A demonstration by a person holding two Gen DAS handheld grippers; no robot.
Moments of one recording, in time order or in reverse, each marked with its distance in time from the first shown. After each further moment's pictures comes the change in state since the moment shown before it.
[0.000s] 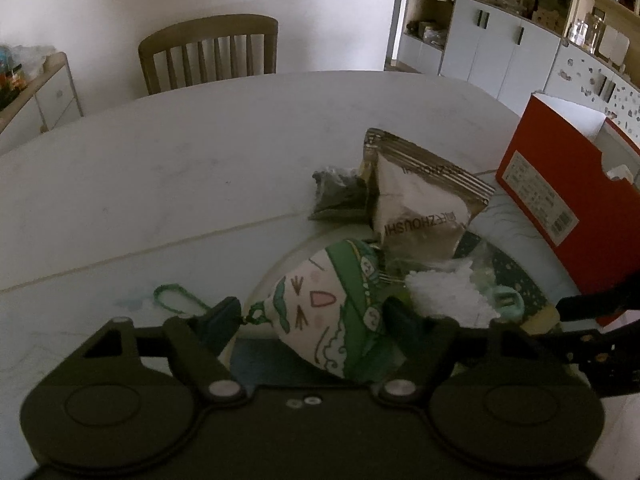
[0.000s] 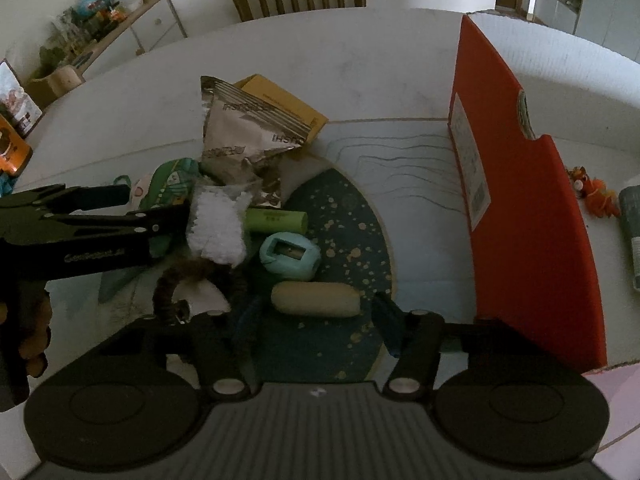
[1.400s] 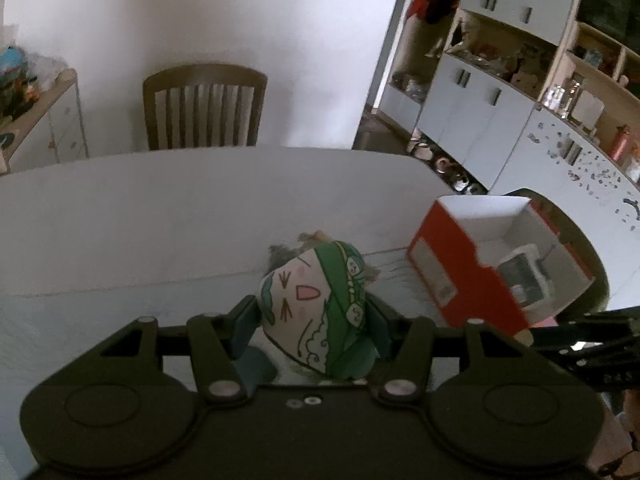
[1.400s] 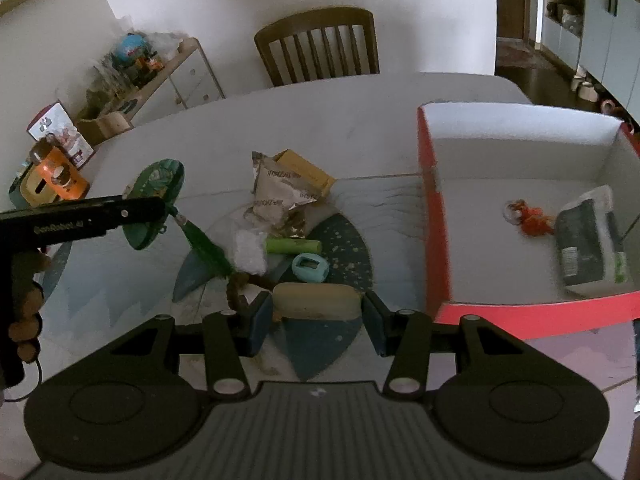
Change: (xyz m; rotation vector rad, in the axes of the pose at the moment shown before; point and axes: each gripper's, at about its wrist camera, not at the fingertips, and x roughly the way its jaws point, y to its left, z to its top) left arm -0.138 -0.022 0.031 -0.093 -0.117 -0.107; right arm -0.127 -0.019 -0.014 -0.002 -0.127 0.092
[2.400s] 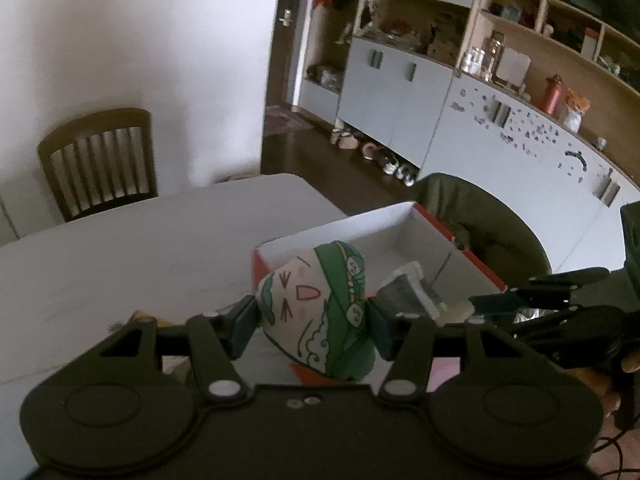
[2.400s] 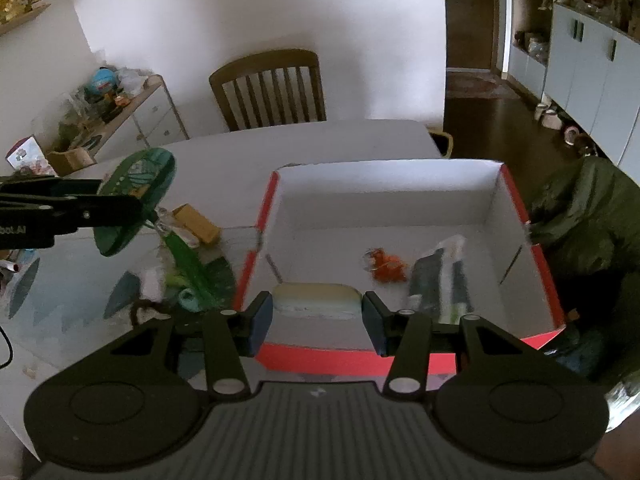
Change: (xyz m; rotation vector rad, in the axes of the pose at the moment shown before) left arm 0.041 -0.186 0.056 0.203 0.011 -0.135; right arm -0.065 -0.131 0.023 -0.020 -0.094 -0.078
